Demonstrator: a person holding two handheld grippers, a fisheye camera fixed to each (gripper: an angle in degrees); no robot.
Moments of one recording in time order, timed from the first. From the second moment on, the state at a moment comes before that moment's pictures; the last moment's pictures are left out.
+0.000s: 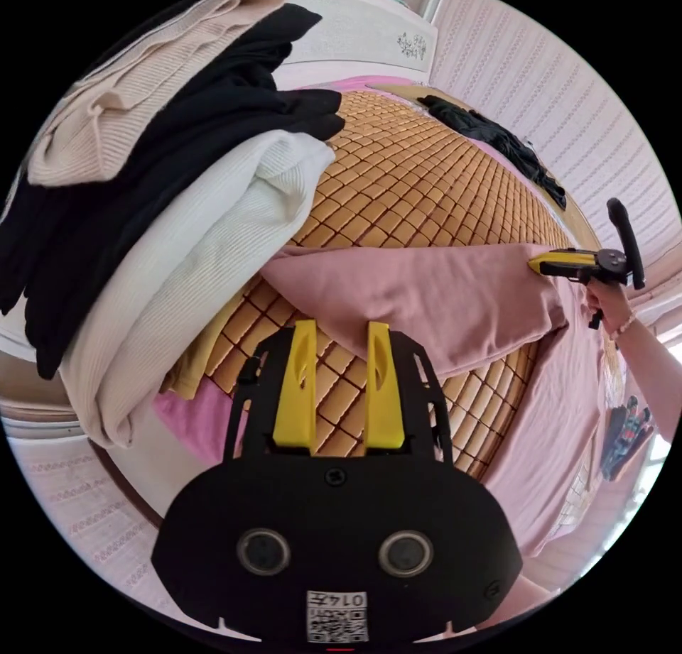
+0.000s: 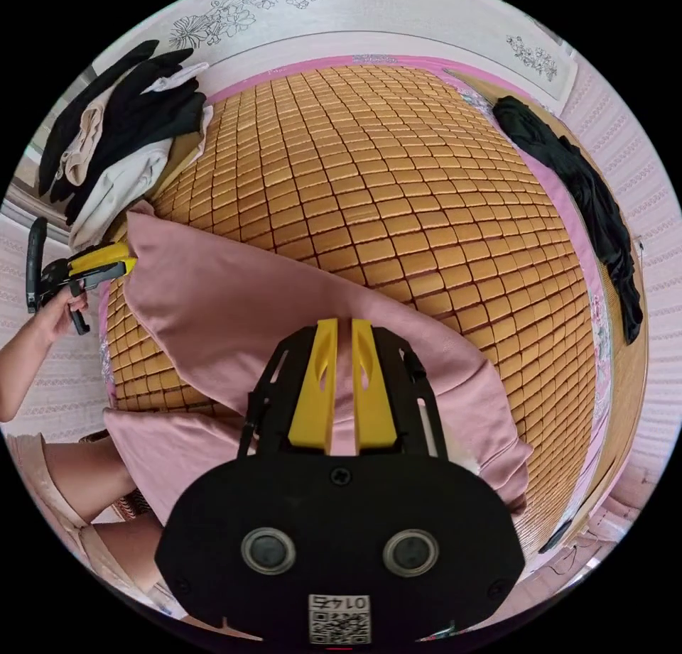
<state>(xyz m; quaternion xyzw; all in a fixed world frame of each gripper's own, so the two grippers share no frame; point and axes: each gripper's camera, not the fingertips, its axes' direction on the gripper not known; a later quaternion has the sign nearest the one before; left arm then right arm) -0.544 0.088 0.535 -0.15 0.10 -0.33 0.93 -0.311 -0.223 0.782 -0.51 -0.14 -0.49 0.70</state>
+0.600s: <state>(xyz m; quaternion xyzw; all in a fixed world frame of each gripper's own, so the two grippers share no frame) -0.577 0.095 0.417 -0.12 0.03 -0.32 0.94 -0.365 -0.230 0.785 -0.52 -0.12 -0.46 0.71</state>
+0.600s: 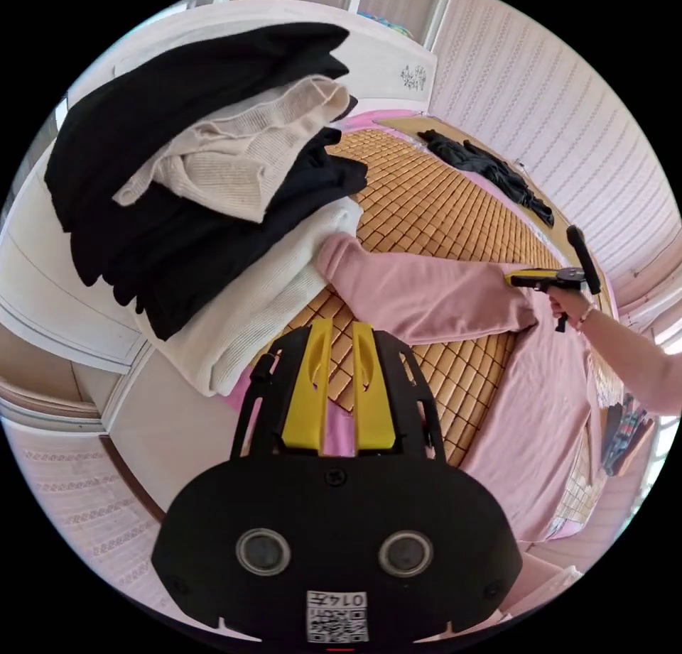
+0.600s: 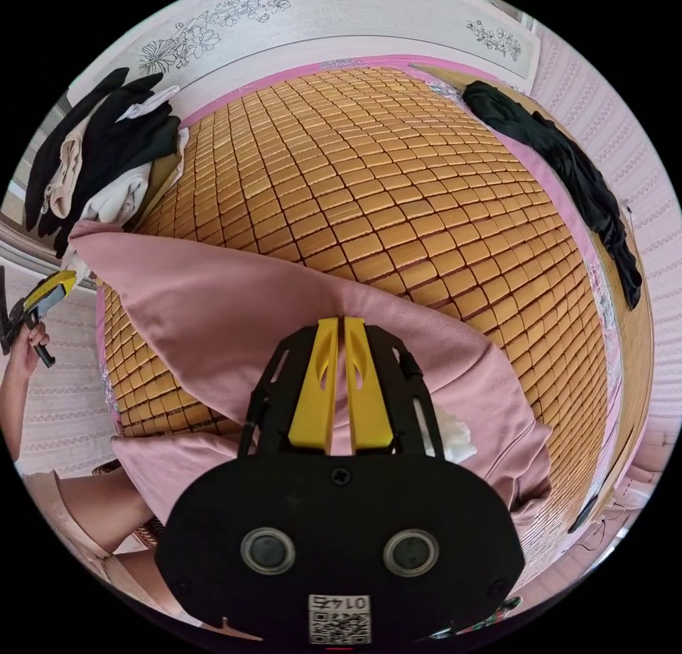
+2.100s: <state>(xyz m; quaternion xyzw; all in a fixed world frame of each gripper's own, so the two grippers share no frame) -0.517 0.058 0.409 -0.06 -0.05 -0.27 0.96 -0.355 -0.197 0.822 -0.55 -0.10 -0.48 0.67</state>
